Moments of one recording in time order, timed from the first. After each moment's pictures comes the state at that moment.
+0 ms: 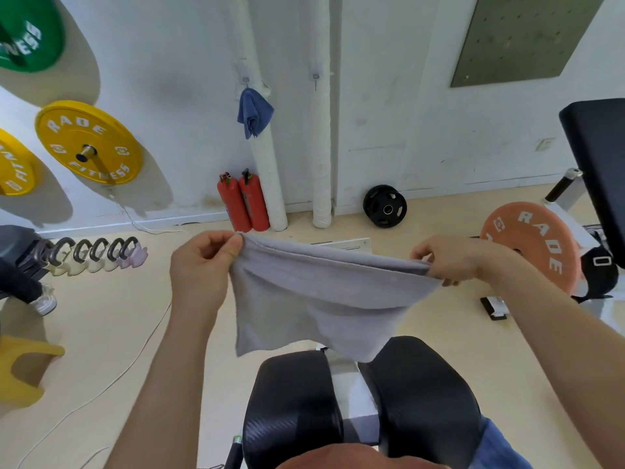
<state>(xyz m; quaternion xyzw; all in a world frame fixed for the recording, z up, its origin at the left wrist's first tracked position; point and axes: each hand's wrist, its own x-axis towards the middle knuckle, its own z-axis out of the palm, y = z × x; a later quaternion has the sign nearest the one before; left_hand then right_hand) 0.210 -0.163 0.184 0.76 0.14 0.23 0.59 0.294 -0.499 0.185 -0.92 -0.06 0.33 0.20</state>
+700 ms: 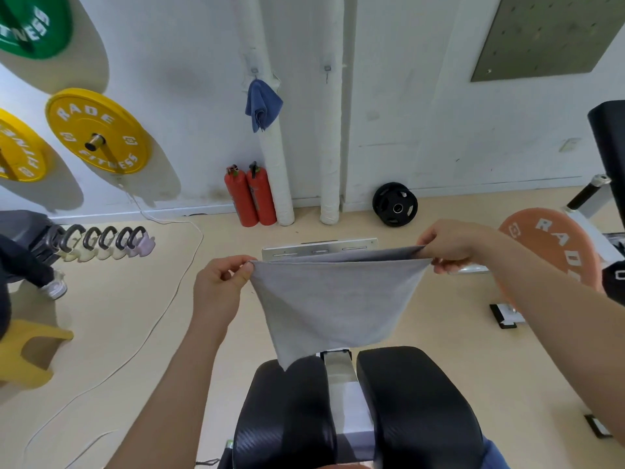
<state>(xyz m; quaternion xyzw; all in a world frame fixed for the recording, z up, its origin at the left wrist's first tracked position) 0.241 -0.165 0.129 0.77 0.21 0.14 0.59 0.357 -0.498 0.185 -0.90 0.03 0.33 0.28</state>
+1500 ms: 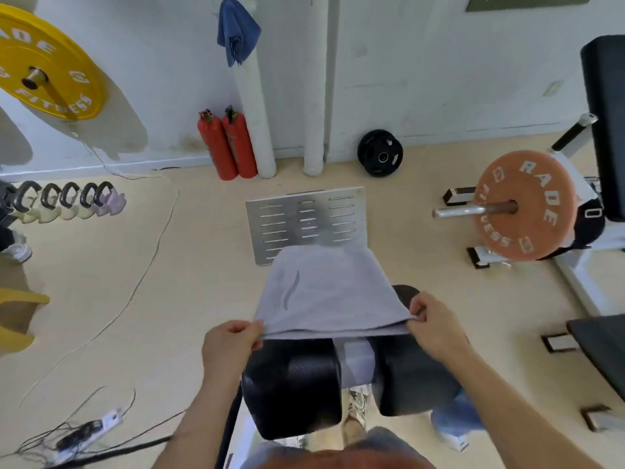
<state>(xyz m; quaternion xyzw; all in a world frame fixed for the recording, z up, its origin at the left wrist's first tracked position) 0.122 -0.162 0.012 0.73 0.40 -0.07 0.55 0.165 -0.477 0.021 -0.91 0.15 0.17 0.34</state>
